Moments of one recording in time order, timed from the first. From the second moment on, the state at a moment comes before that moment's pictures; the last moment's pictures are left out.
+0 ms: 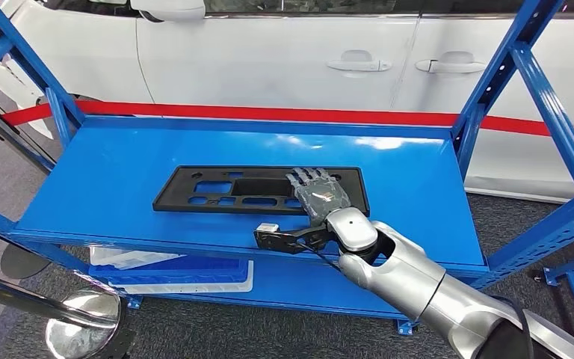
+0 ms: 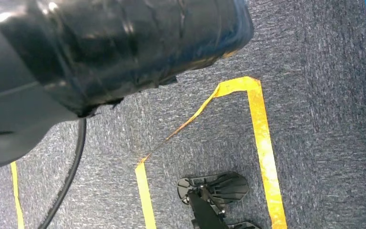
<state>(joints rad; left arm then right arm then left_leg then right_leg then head) -0.12 0.23 -0.72 -0.24 0.57 0.04 -0.14 -0.79 -0.17 1.02 -1.16 0.75 0.20 0.52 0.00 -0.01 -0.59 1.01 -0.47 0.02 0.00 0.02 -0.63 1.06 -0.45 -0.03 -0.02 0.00</state>
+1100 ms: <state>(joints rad) -0.13 0.22 -0.72 -0.24 0.56 0.05 -0.14 -0.79 -0.12 1.02 -1.03 0.76 0.17 0.51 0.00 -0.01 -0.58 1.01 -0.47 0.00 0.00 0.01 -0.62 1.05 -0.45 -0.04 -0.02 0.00</state>
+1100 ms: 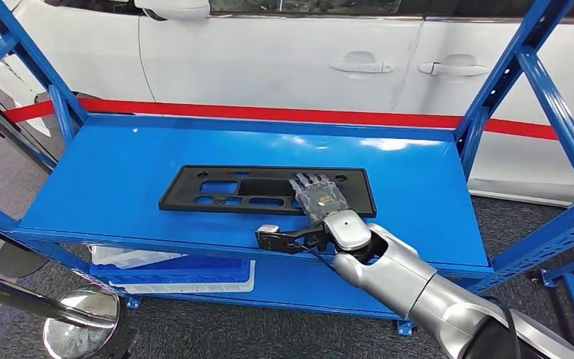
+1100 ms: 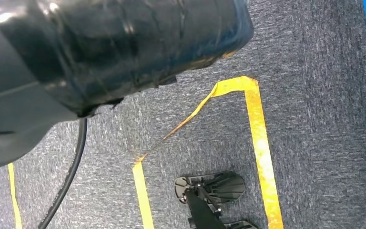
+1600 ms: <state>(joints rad) -0.14 0.21 -0.72 -0.24 0.56 0.05 -0.13 -0.79 -0.10 1.02 -0.95 0.79 0.16 0.51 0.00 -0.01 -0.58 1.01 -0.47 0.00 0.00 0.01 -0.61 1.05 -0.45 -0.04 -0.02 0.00</state>
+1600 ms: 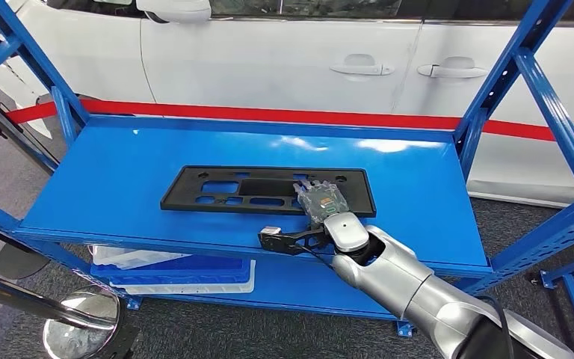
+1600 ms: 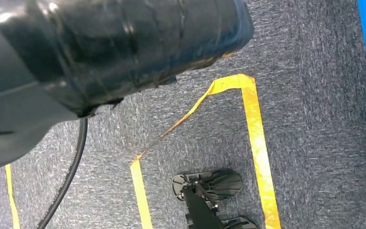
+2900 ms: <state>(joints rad) -0.13 0.20 -0.72 -0.24 0.58 0.04 -0.18 -0.80 -0.12 0.99 -1.11 0.94 0.06 0.56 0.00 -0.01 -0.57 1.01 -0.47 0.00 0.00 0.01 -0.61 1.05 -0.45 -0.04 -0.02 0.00</state>
